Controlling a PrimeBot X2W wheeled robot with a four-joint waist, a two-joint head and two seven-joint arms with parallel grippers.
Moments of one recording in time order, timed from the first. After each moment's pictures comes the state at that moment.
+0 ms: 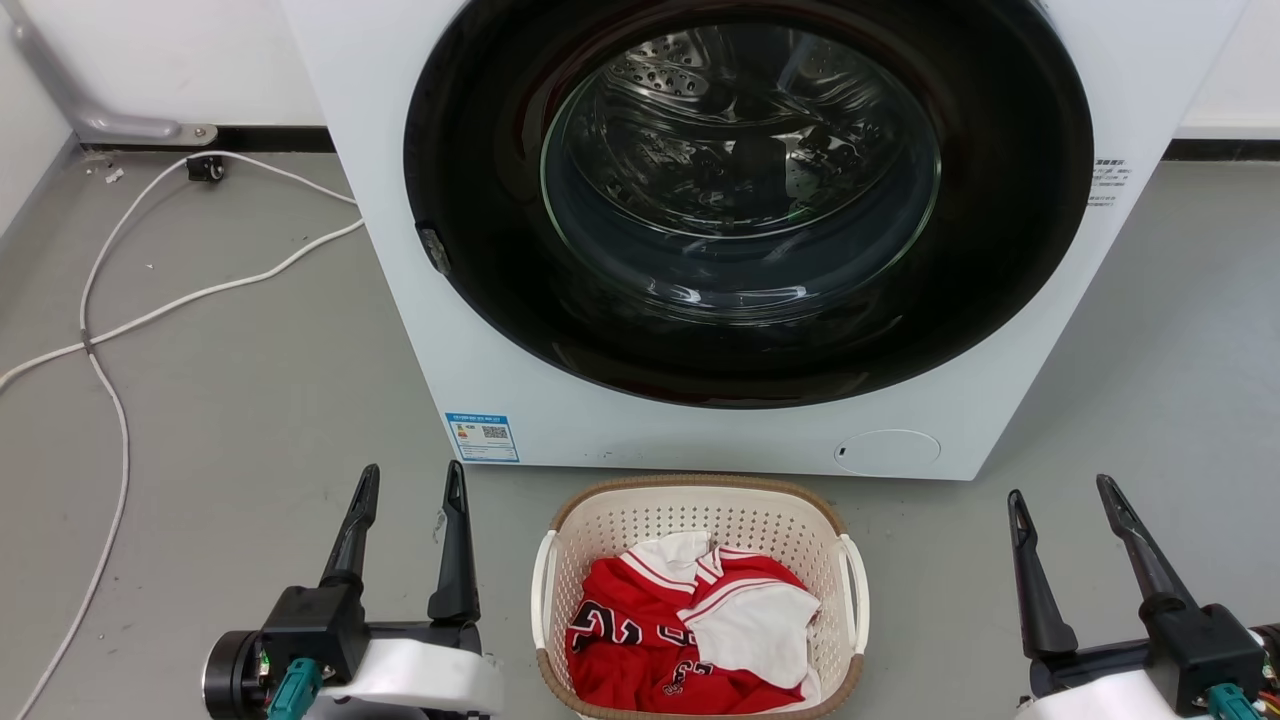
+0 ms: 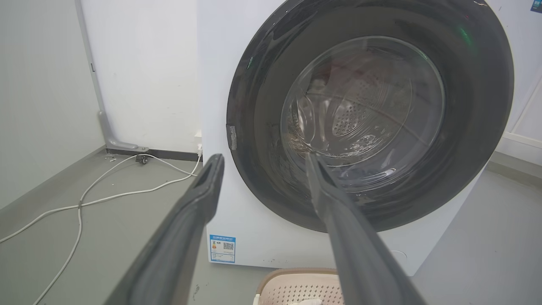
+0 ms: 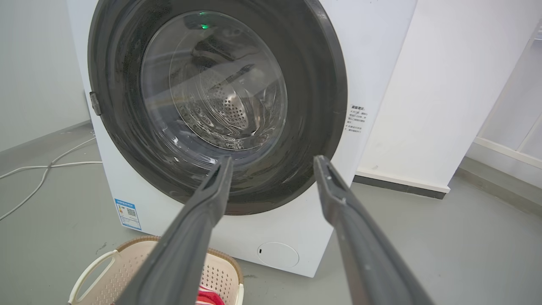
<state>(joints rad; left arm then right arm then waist) 0.02 0.05 -0.12 0.02 -0.17 0.04 -0.26 0.11 -0.05 -0.05 -0.04 -0.09 0.13 -0.26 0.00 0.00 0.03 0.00</state>
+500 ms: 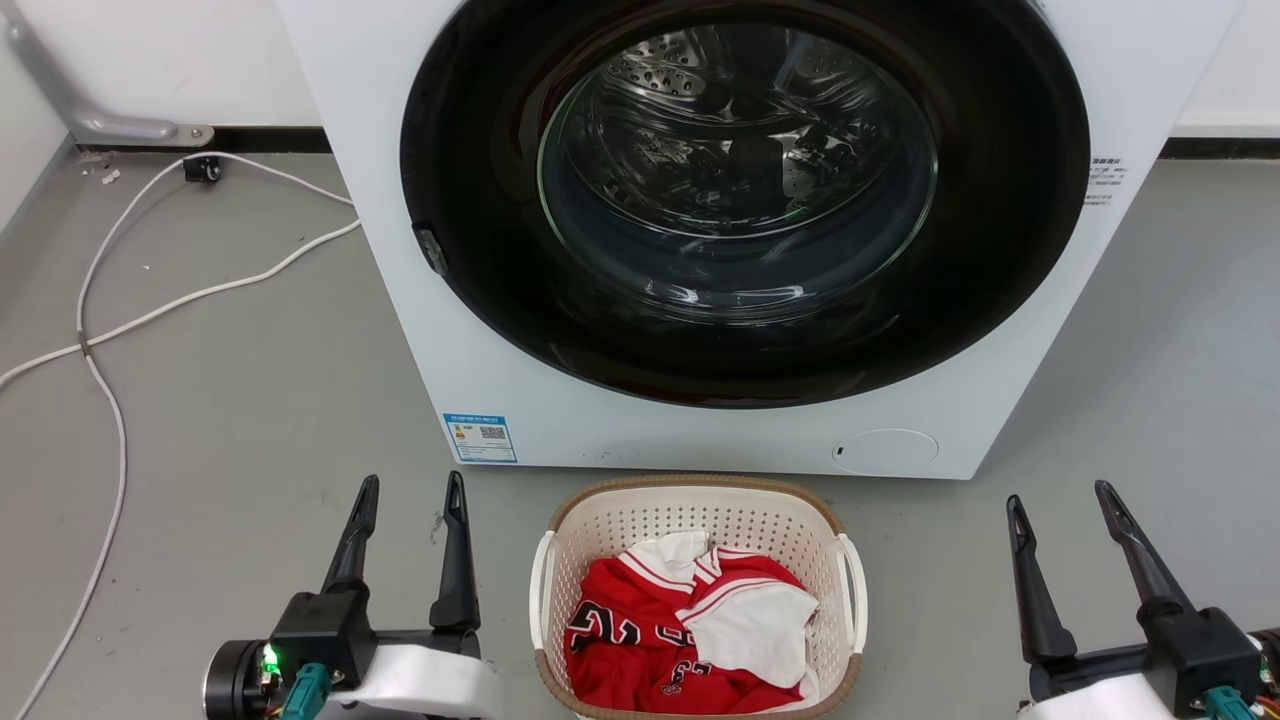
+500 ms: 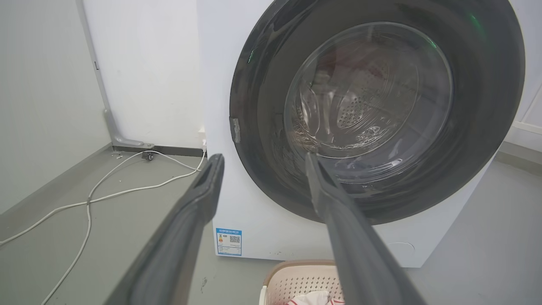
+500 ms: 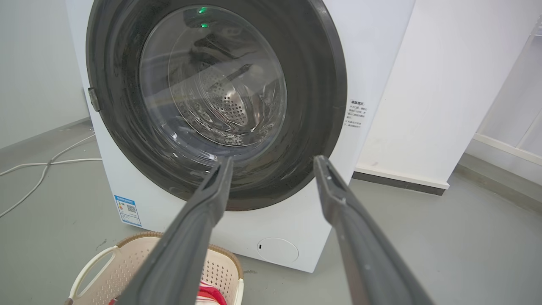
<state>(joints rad) 0.02 0.05 -0.12 0.04 -0.14 0.06 -0.26 0.11 -0.05 -0.04 -0.03 -0.10 0.13 -0.26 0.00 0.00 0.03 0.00</state>
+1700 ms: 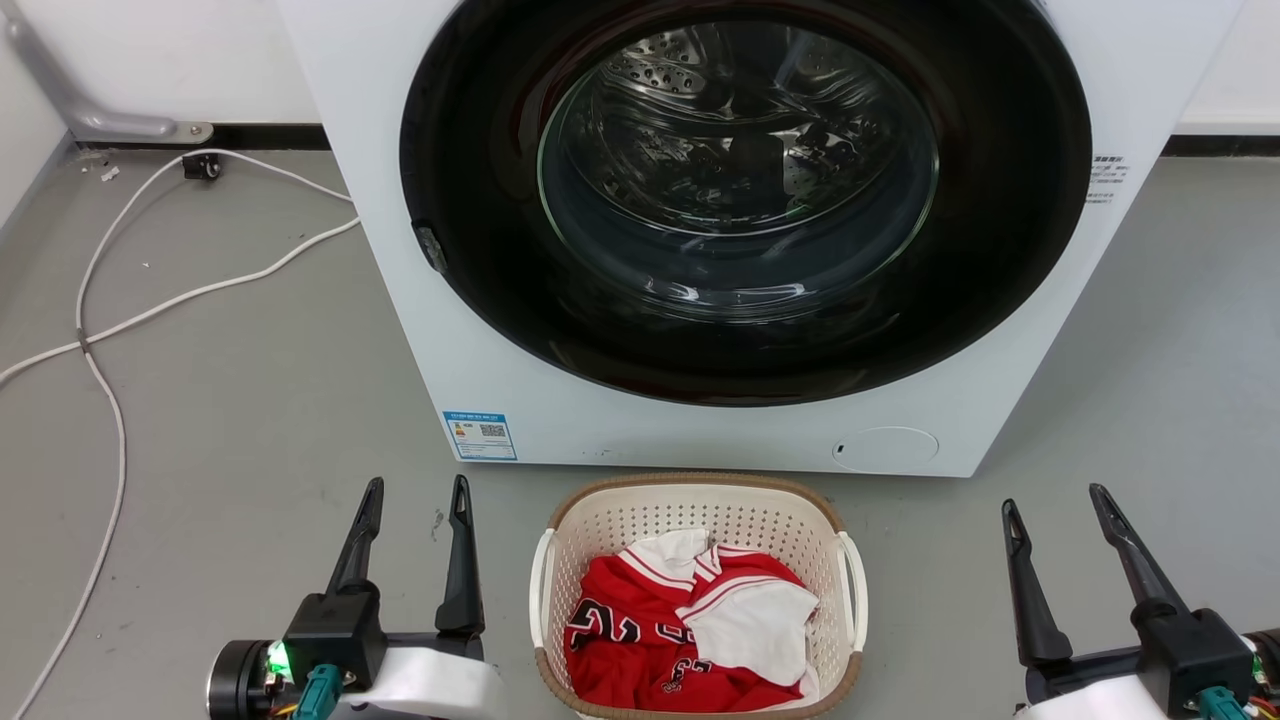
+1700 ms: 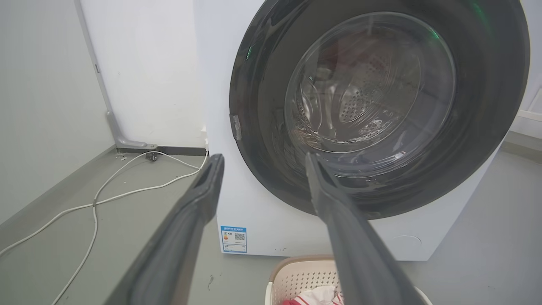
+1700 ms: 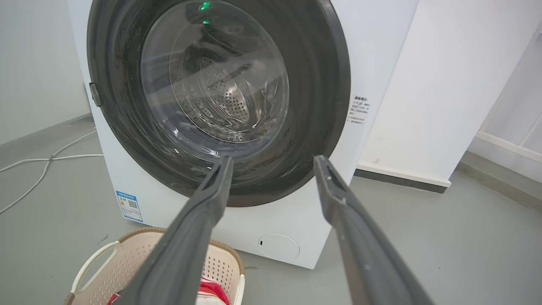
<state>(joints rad) 0.02 0.05 -0.12 0.05 -0.11 0.07 -0.26 0.11 -0.05 -0.04 -0.02 -0.10 0.13 -0.26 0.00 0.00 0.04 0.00</state>
